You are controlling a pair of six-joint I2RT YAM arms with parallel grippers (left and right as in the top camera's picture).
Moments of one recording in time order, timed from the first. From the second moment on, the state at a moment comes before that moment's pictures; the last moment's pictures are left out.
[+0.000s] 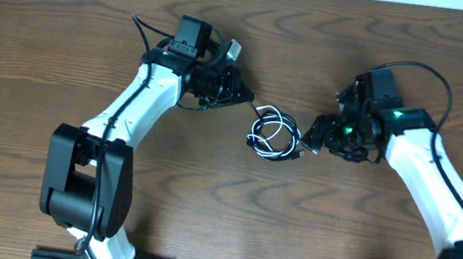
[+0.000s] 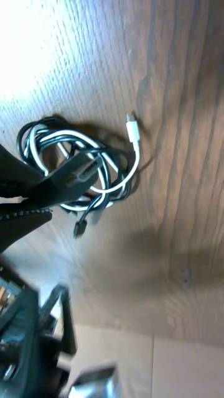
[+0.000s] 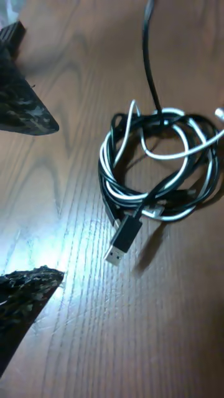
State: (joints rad) left arm -0.26 1.85 1.33 -0.60 0.72 -0.43; right arm 0.23 1.56 1.13 -0.85 -0.37 0.41
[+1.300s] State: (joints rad) left arm 0.04 1.73 1.35 -0.77 0.44 -0.64; right arm 0.70 1.92 1.34 -0.70 -0.15 -0.18
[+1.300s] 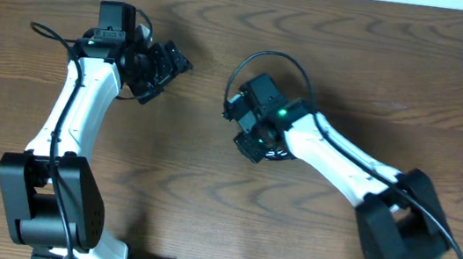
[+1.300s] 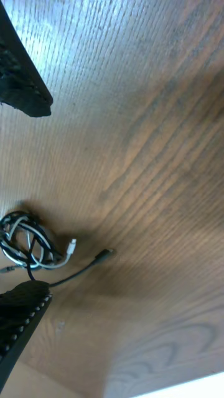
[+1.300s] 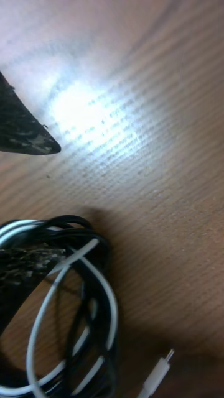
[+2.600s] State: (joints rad) left arm -0.02 1.73 1.35 -0.82 0.48 -0.44; right arm 0.34 1.99 1.78 -1.16 -0.96 -0.08
